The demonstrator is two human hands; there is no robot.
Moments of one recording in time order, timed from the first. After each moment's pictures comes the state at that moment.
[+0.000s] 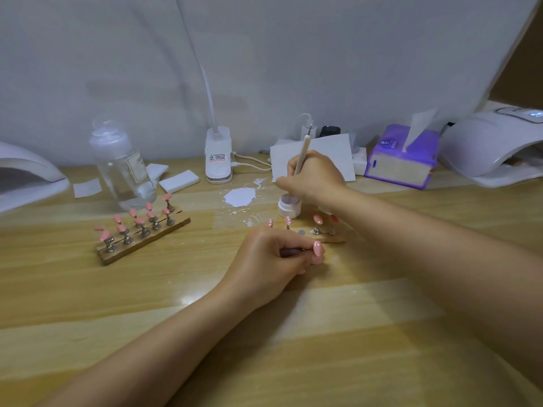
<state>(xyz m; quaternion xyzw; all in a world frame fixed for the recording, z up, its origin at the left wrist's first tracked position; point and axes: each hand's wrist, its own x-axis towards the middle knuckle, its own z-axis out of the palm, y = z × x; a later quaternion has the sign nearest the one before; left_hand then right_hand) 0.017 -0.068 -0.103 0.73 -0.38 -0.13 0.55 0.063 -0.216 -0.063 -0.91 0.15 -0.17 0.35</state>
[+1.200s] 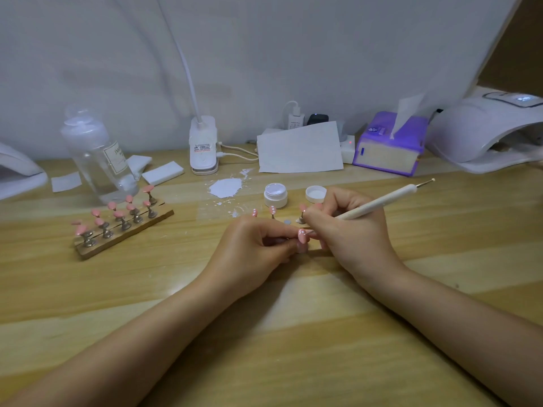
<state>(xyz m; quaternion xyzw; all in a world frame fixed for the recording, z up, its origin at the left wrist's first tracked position) 0.018 -0.069 -0.100 0.75 -0.40 -0.10 0.53 -0.043 -0.192 -0.091 -0.68 0.06 -0.30 0.67</state>
